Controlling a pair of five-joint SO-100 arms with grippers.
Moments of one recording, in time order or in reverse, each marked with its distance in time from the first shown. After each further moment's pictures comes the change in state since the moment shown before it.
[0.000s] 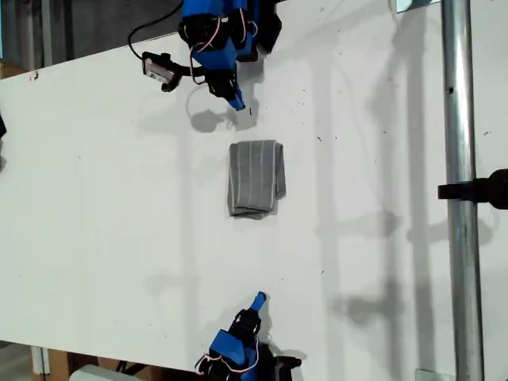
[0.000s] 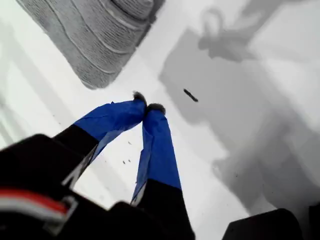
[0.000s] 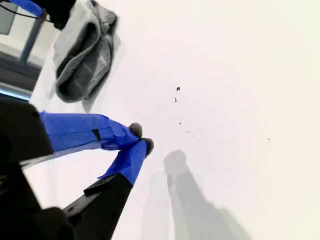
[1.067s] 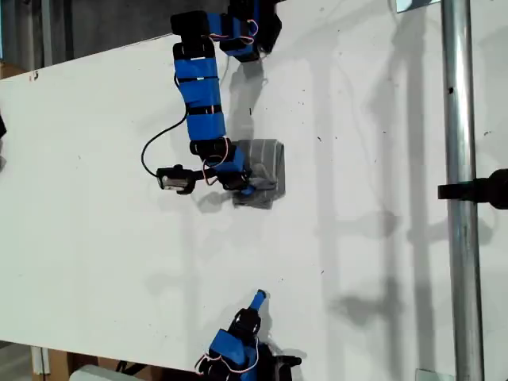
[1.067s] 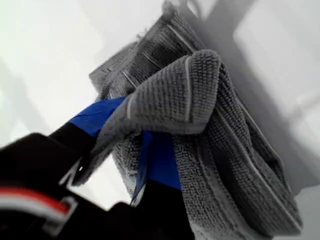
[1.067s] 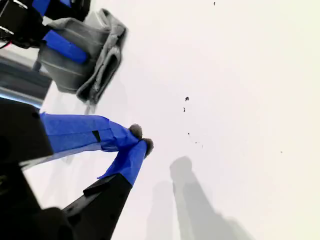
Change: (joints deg) arm 0 0.0 0.0 -0.7 -2.8 1.1; arm 1 -4.7 -98.3 -70.9 -22.2 -8.5
